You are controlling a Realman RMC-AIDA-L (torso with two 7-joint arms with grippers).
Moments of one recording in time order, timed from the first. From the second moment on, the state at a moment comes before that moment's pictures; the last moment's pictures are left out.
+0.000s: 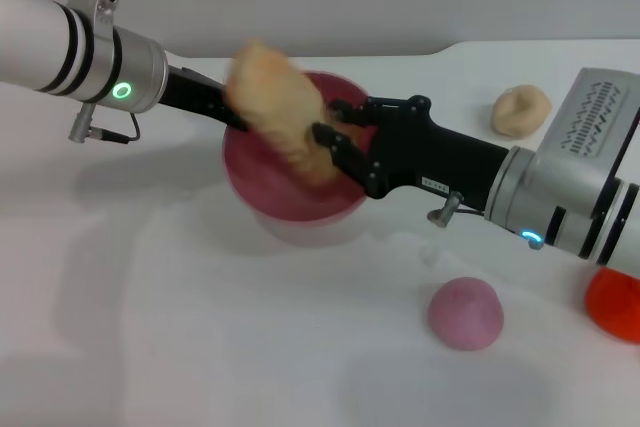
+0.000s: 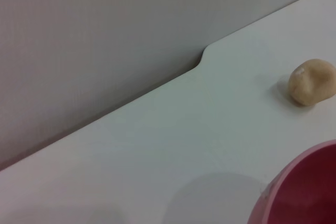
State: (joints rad) left arm -0.75 -2.06 1.18 0.92 2.36 1.12 -2.33; right arm 0.40 2.08 -1.77 -0.74 2.32 0.90 -2.26
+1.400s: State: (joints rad) left arm -0.82 -2.06 1.38 0.91 2.36 0.92 -2.38; right arm 0.20 2.08 -1.23 -0.88 2.41 1.07 -2.44
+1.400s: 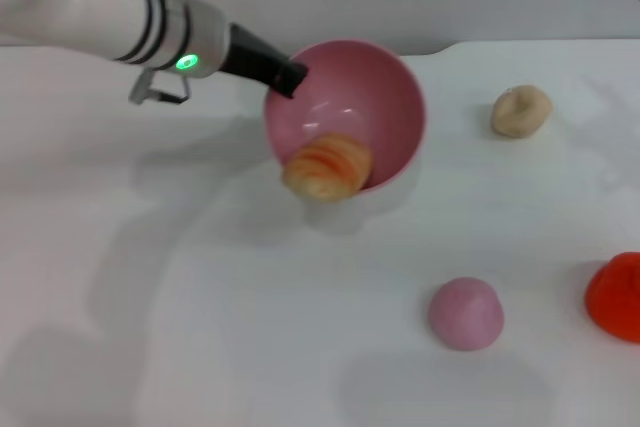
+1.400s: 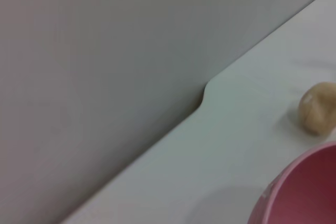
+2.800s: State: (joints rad) left arm -0.79 -2.08 2.08 0.91 2.12 0.01 -2.37; right arm 0.07 2.09 -0.93 -0.77 2.42 1.19 -2.43
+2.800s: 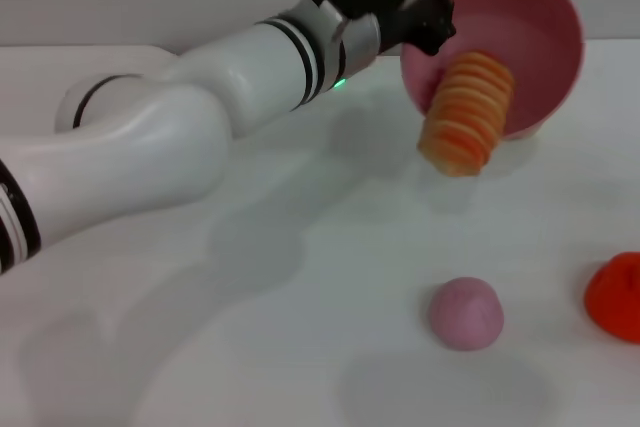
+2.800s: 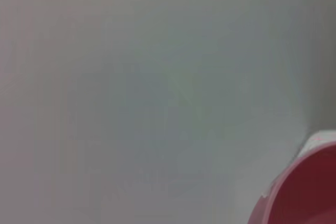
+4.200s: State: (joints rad) left arm -0.76 -2.08 2.28 0.94 2.13 -0.18 -1.38; right arm 0.08 2.09 -0.95 -0.67 2.43 1.36 -2.39
